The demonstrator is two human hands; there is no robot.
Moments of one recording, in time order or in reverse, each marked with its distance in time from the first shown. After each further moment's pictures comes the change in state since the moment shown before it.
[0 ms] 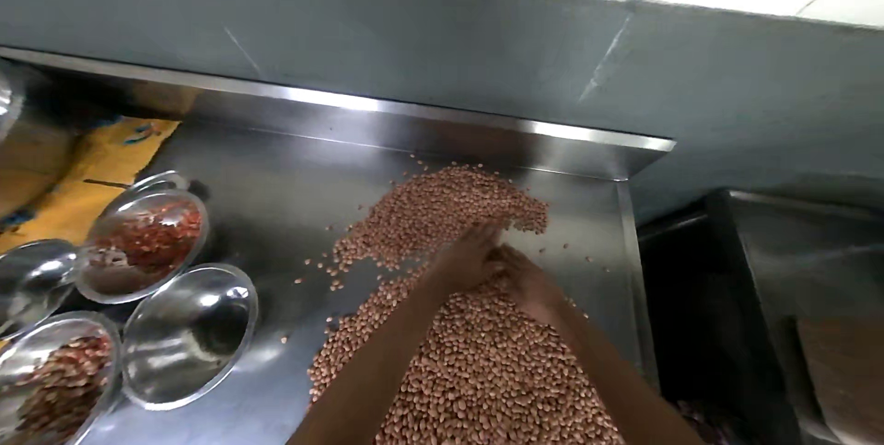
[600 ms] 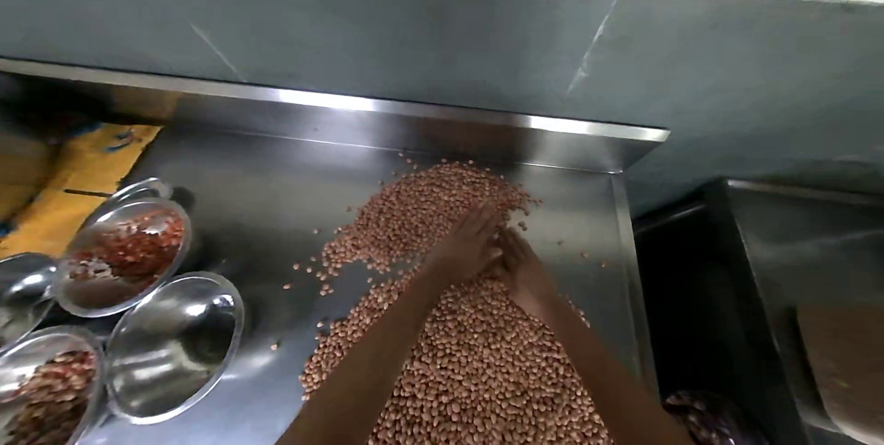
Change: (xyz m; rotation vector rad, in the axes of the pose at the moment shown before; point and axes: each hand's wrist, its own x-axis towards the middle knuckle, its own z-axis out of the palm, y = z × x) left_hand 0.018 0.000 -0.003 -0.016 0.123 -0.005; right_hand 0.011 0.011 0.014 -0.086 0.129 0.097
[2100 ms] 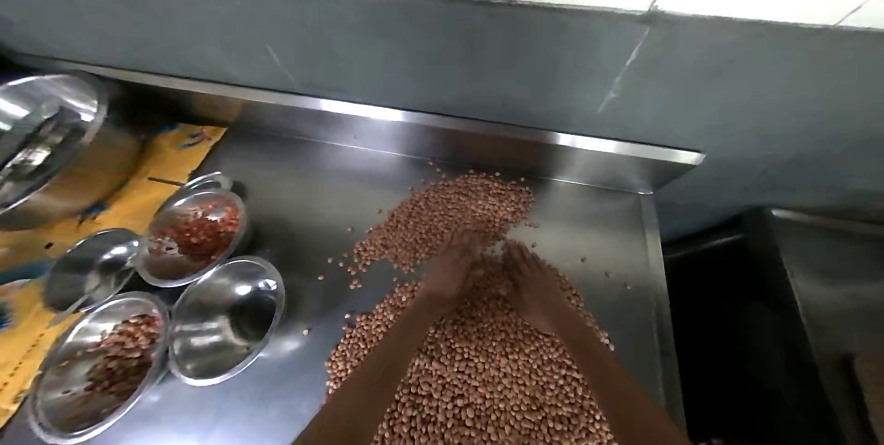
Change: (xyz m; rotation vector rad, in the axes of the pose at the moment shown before) left_hand -0.076 -0.023 0.014 -0.009 0.172 -0.197; right_hand 0.010 -0.026 -0.009 -0.081 -0.229 -0.041
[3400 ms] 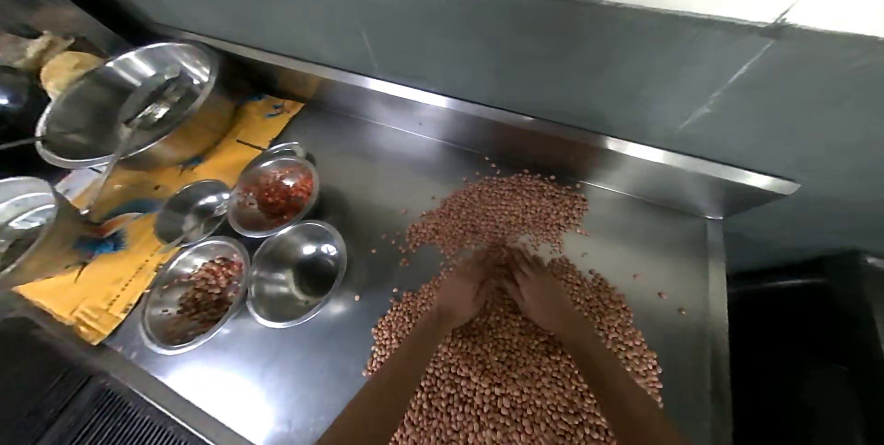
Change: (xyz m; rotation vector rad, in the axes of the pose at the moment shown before) left_hand -0.070 -0.019 -0.022 -0.243 -0.081 -0.222; right_hand 0.036 -0.072 0.013 -0.079 0.016 -0.133
